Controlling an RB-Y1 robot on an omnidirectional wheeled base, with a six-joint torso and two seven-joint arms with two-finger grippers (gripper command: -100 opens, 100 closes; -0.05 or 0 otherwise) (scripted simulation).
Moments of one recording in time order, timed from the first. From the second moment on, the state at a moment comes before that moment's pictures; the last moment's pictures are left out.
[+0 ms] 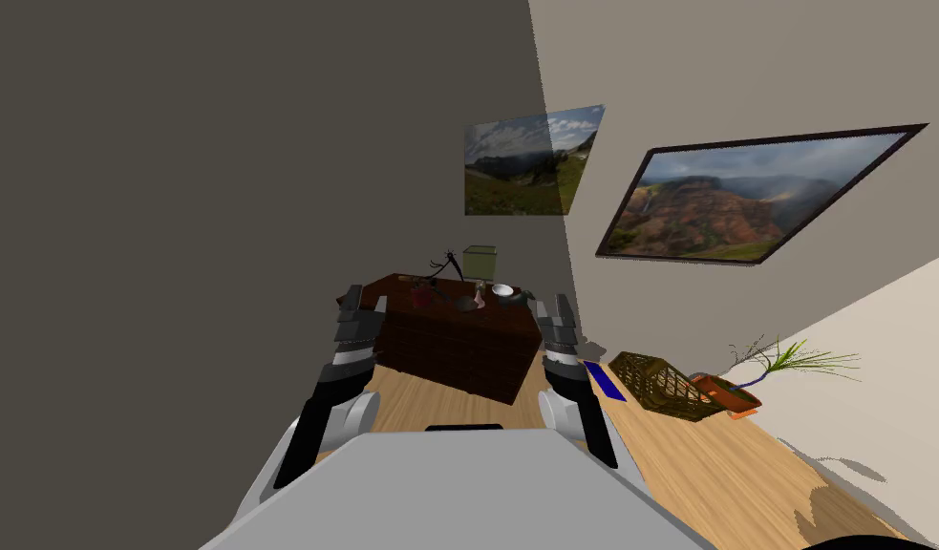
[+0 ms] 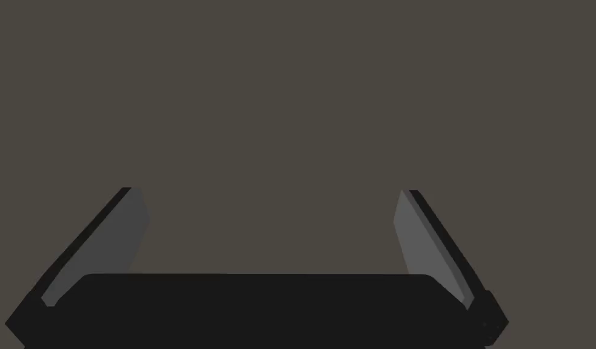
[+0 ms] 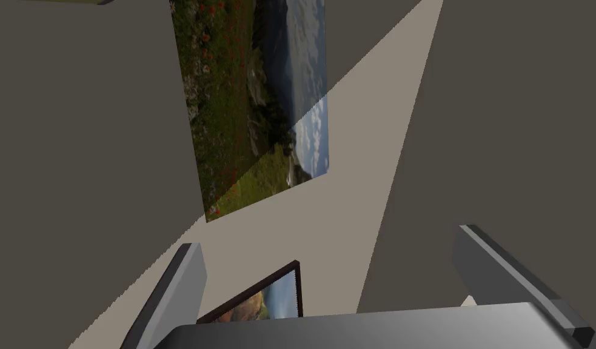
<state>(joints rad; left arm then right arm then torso) 0.47 0.01 0.02 -2.35 -0.01 -0.40 -0.01 0.46 -0.03 0.00 -2.23 -0.02 -0.52 0.04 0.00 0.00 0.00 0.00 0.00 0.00</state>
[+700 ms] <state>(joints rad) 0.47 0.01 0.02 -2.35 -0.01 -0.40 -0.01 0.49 -0.17 0.09 -2.29 0.03 -0.61 -0.03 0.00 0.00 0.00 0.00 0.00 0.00</state>
